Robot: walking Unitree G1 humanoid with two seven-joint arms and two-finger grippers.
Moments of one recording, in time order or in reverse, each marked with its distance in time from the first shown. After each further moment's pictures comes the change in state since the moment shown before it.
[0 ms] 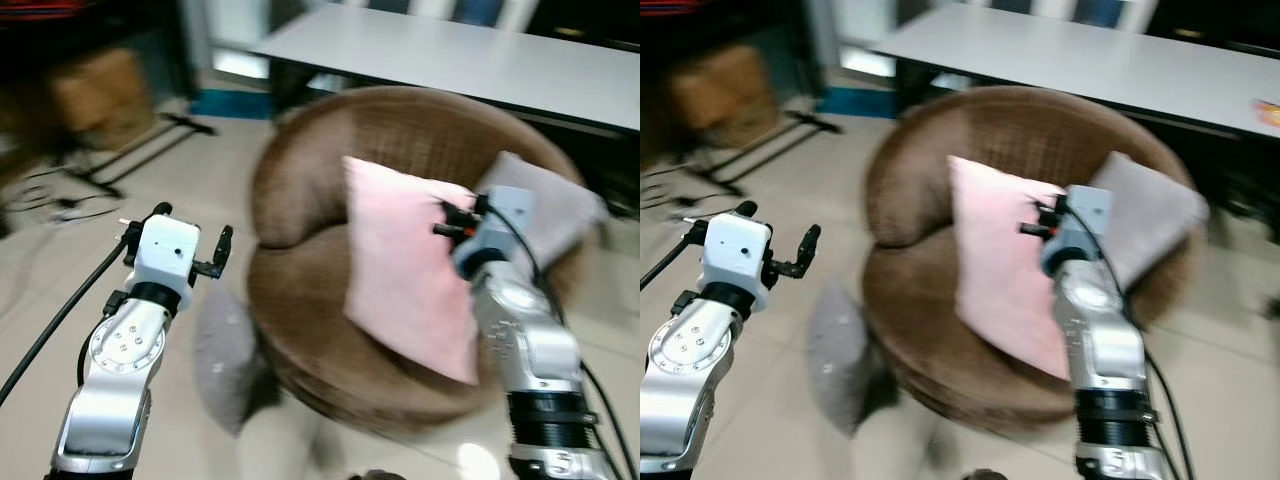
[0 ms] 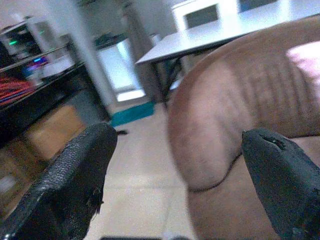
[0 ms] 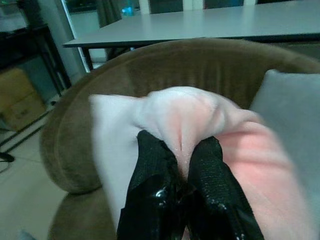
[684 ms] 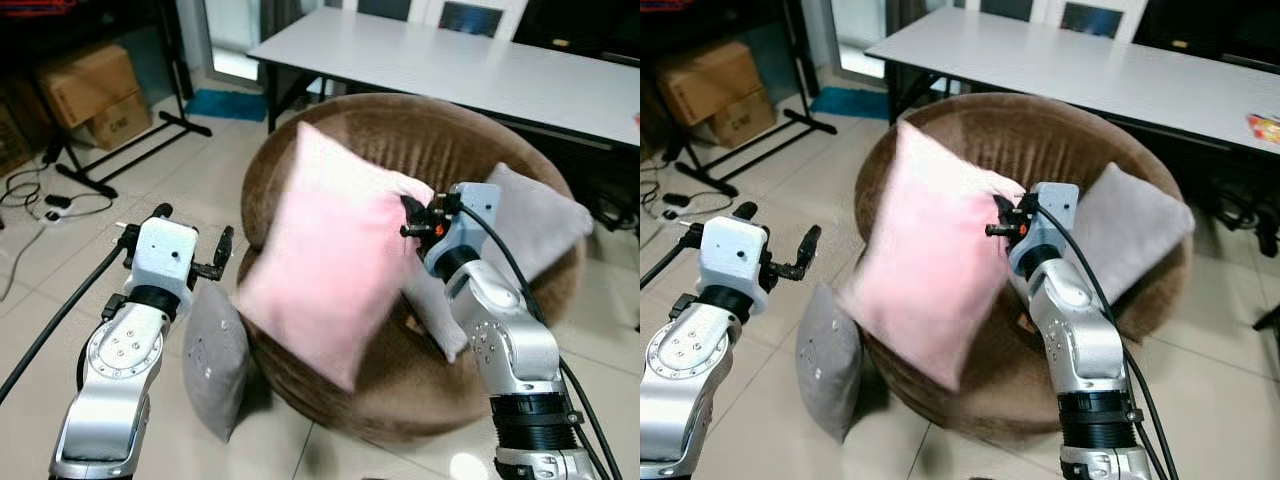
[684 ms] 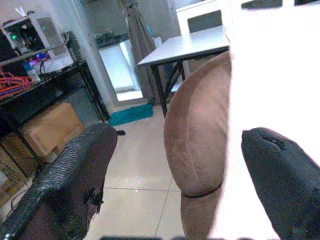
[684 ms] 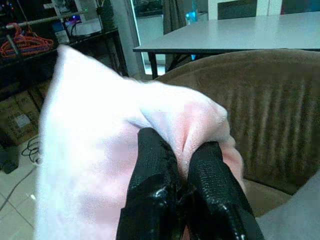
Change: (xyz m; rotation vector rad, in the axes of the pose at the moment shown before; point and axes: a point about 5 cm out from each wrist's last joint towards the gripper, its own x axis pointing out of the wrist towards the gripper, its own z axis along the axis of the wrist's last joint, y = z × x) left arm -0.005 -0.001 -0.001 -0.029 -0.009 -0.013; right arm -0.002 0.033 0.001 0.033 -0.023 0.205
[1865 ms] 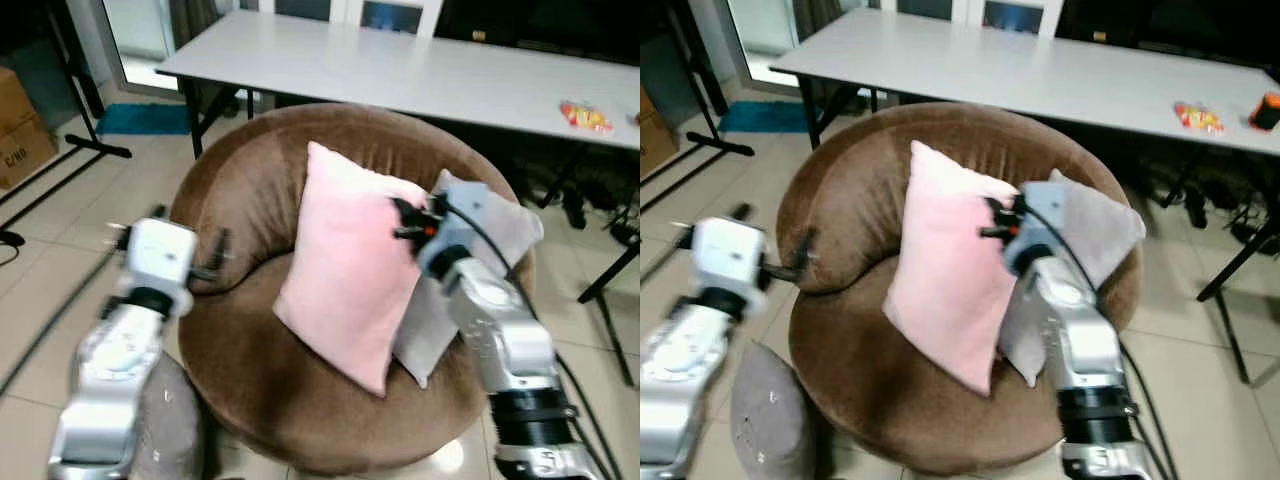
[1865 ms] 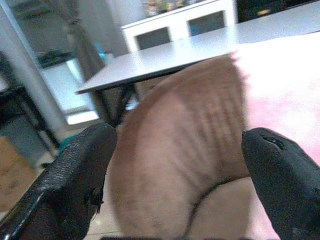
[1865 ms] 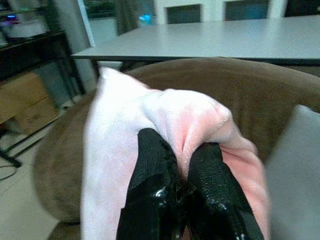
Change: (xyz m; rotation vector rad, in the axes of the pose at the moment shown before) left arm -0.001 -0.006 0.000 -0.005 -0.003 -0.034; right arm 0.002 -0.003 -0.005 -0.033 0.031 0.010
